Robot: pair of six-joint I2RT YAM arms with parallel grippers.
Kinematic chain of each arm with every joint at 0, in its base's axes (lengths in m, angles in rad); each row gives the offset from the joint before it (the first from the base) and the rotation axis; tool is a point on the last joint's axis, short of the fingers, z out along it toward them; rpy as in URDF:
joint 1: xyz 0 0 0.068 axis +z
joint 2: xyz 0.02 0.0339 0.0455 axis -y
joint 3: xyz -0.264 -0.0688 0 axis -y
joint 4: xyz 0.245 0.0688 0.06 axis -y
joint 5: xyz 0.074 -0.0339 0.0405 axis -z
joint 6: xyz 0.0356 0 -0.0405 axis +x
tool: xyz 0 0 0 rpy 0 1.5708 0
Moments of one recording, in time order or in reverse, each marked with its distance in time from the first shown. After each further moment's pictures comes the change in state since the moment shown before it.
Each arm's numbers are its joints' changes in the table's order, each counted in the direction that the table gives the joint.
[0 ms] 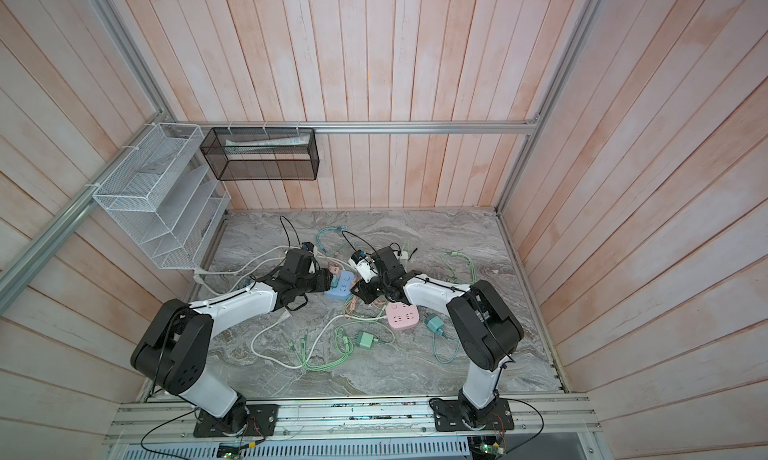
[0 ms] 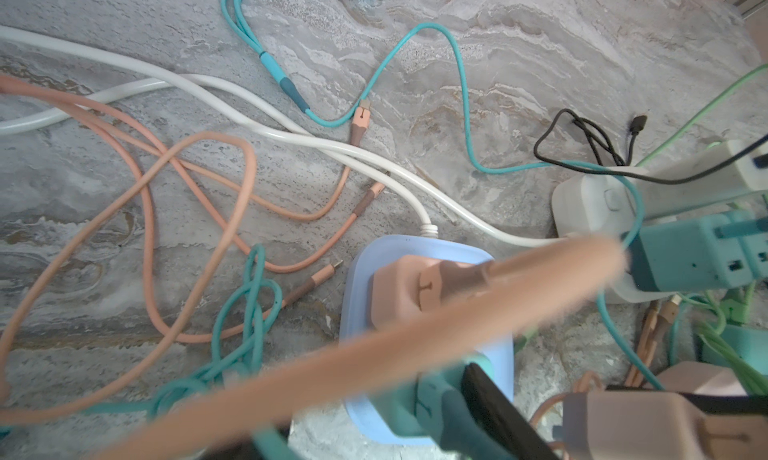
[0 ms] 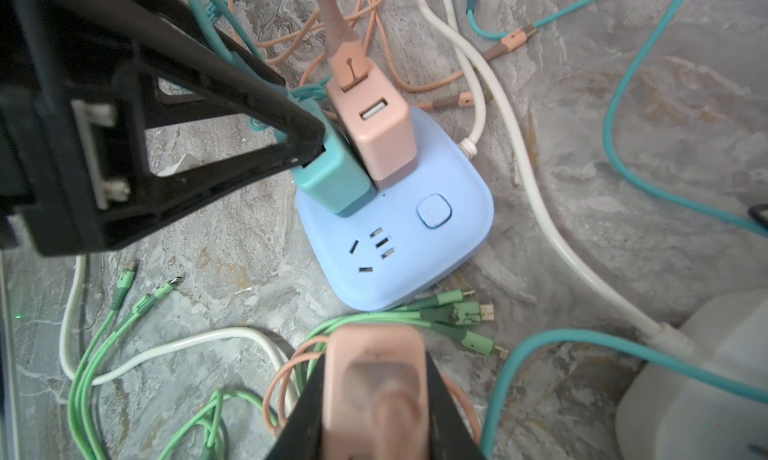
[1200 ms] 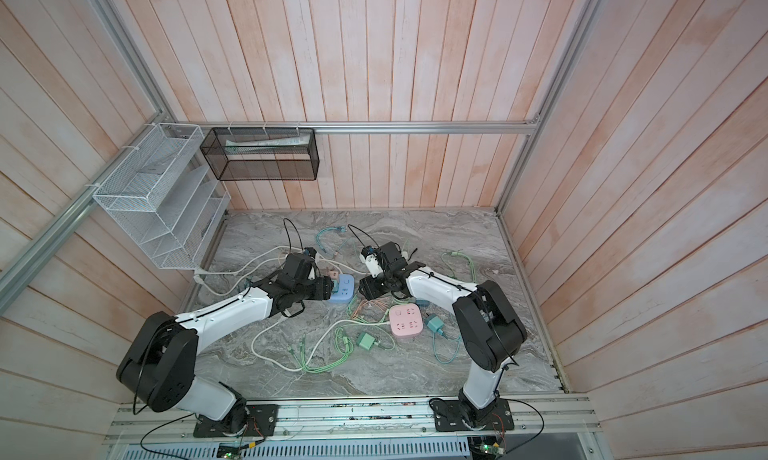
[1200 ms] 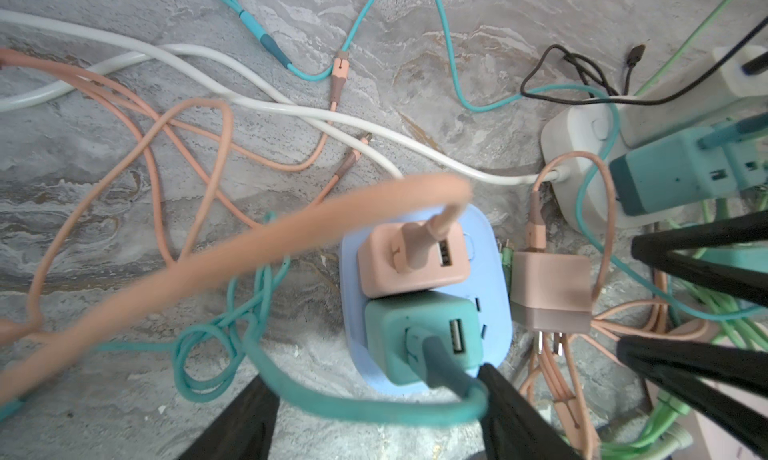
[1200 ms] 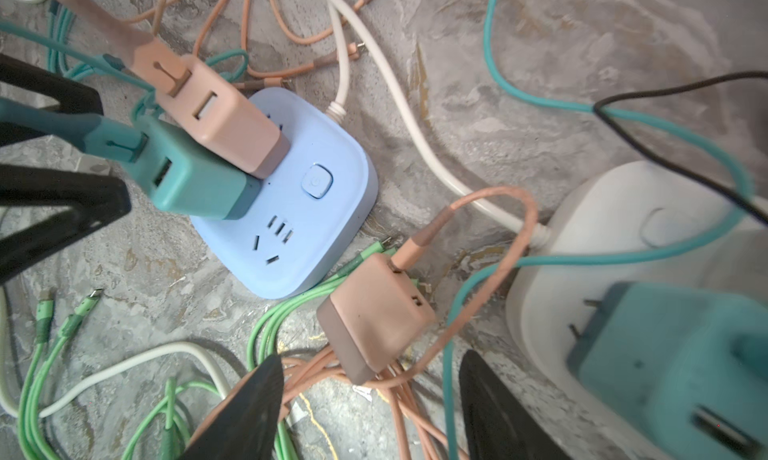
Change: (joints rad) left arm -0.053 0.104 -0.018 -0.135 -0.023 0.047; right arm -0.032 0.032 0.087 -0.227 0.169 0.058
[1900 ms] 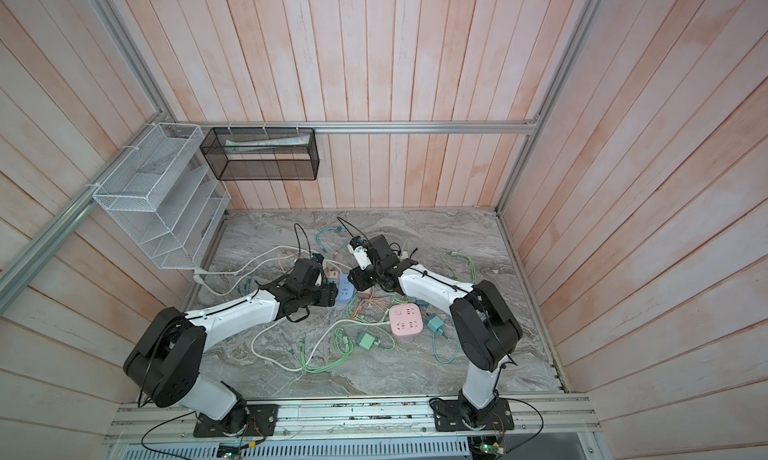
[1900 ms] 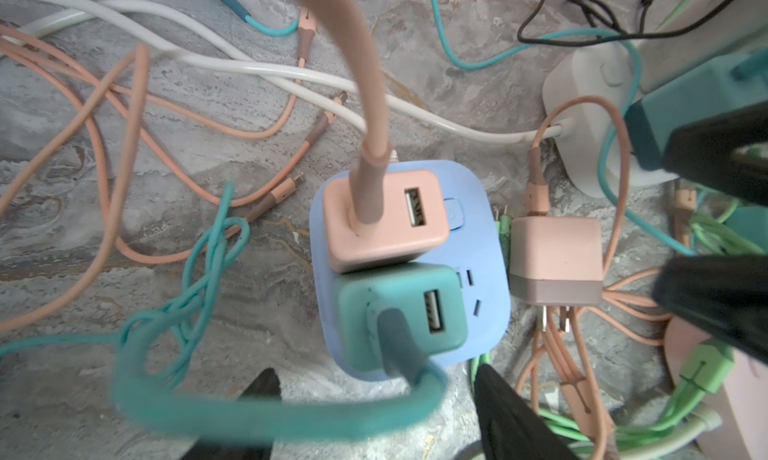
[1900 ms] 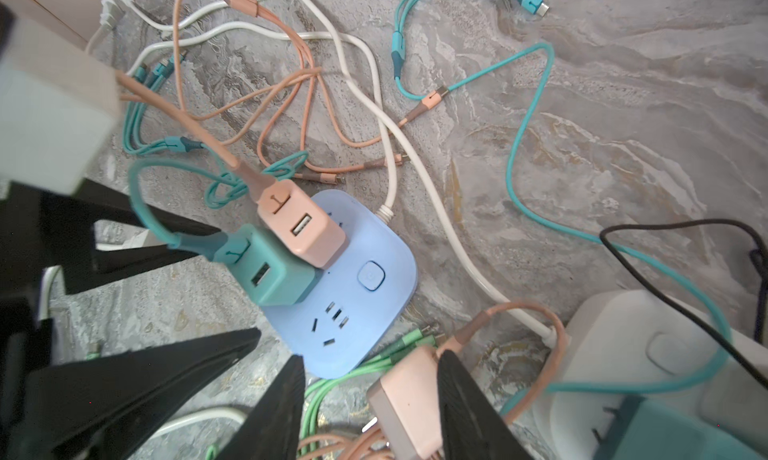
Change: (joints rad) left arm -0.050 -0.052 -0.017 0.018 -0.019 0.003; right arm 0.059 -0.061 0.096 0.095 0.014 0.018
